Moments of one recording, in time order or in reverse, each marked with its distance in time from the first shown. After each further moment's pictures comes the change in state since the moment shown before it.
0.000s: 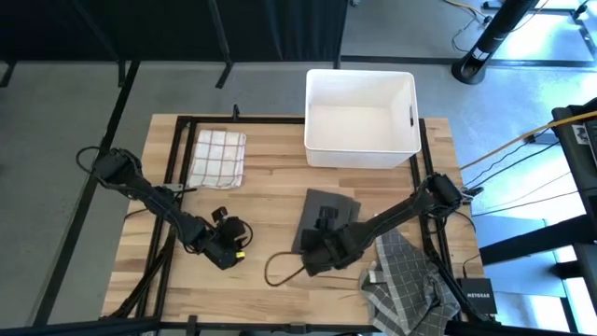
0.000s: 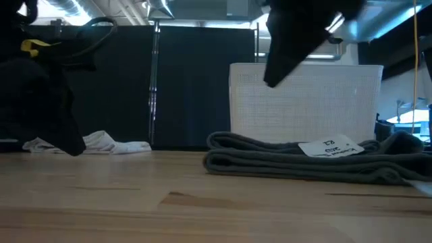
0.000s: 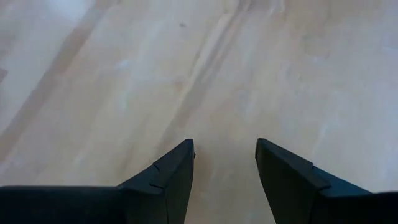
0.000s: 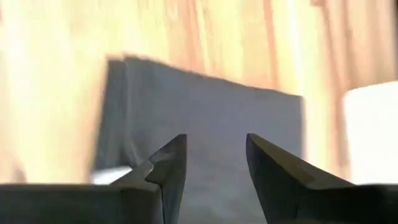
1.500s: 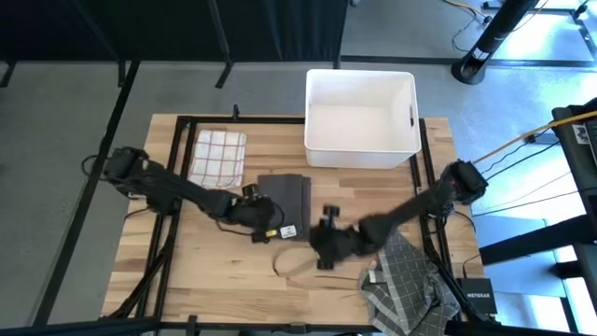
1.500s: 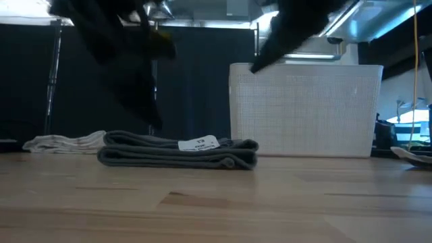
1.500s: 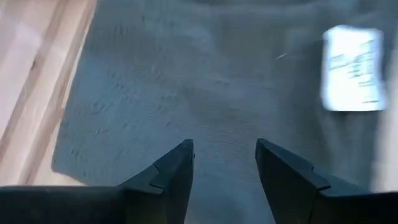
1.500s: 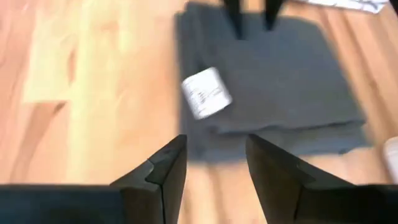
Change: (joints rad) left arm 0.377 0.067 0.226 0.017 0.137 0.626; right arm 0.004 -0.242 -0.381 0.552 -0.009 -0.126
